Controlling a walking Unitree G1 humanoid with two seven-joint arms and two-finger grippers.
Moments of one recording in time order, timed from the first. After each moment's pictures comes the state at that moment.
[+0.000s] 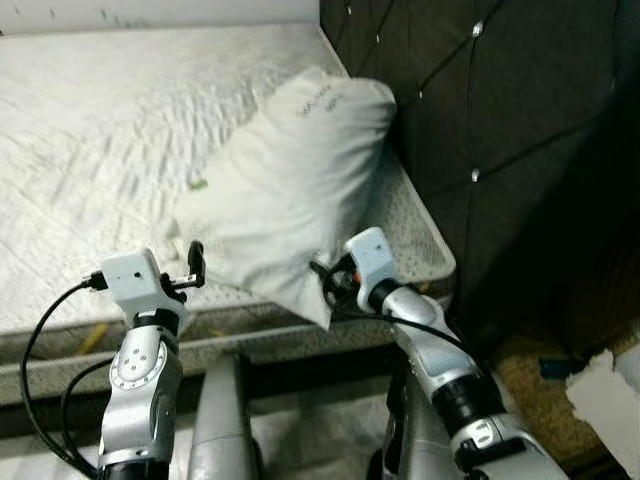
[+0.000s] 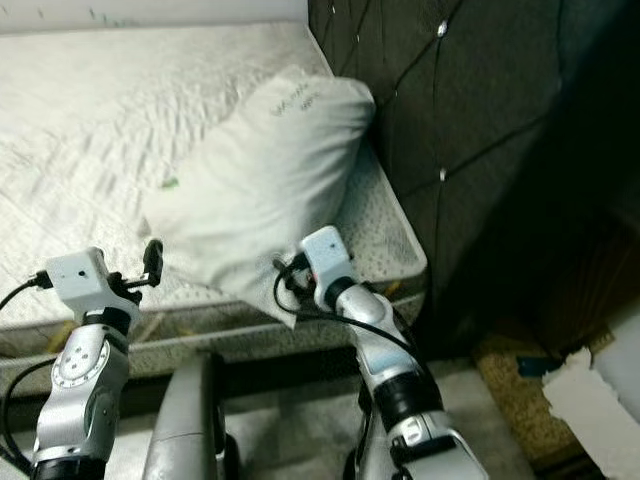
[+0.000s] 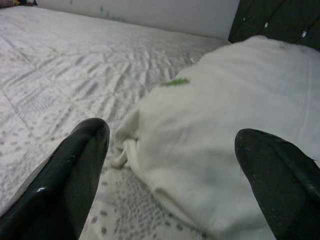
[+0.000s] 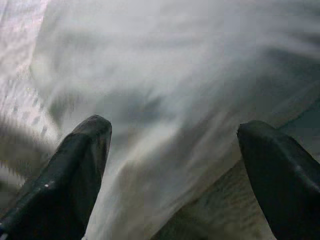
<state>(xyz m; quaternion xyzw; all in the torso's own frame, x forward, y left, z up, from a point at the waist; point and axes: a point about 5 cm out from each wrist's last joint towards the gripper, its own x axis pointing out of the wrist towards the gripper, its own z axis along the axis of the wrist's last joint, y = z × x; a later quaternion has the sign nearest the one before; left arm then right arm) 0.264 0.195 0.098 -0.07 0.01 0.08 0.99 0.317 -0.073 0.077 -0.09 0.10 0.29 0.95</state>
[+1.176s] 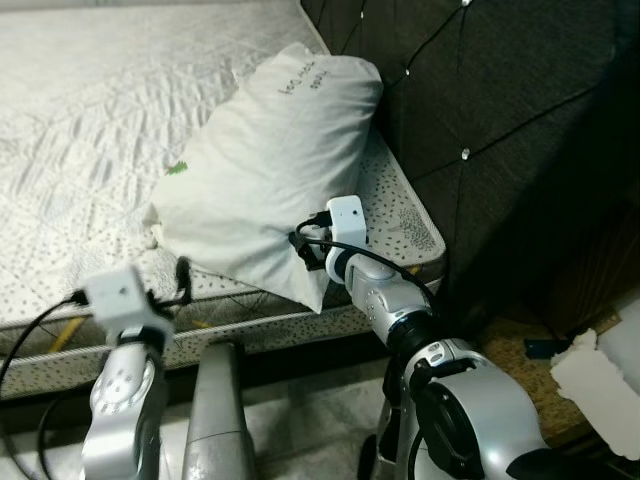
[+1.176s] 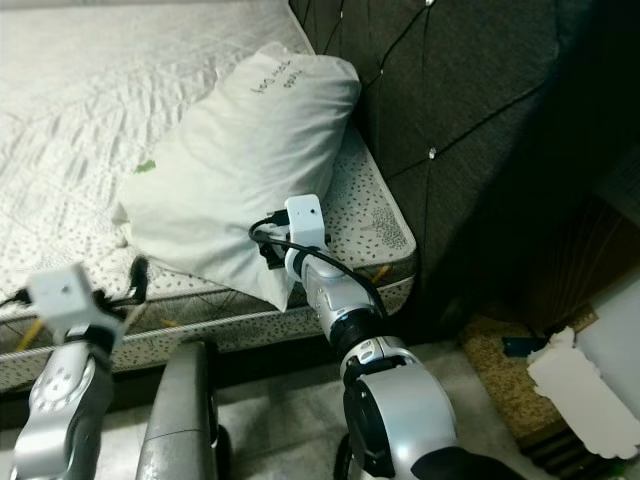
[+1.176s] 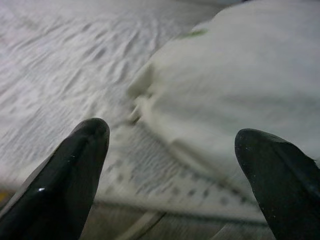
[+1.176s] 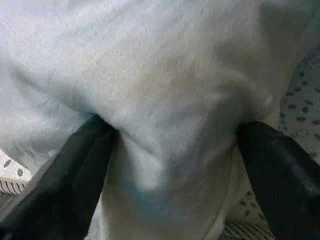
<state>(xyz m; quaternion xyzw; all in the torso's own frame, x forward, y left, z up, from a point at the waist) 0.235 0.206 0.094 -0.05 0.04 0.11 0.99 0.357 -0.033 0.094 0.04 0.19 0.20 0.96</state>
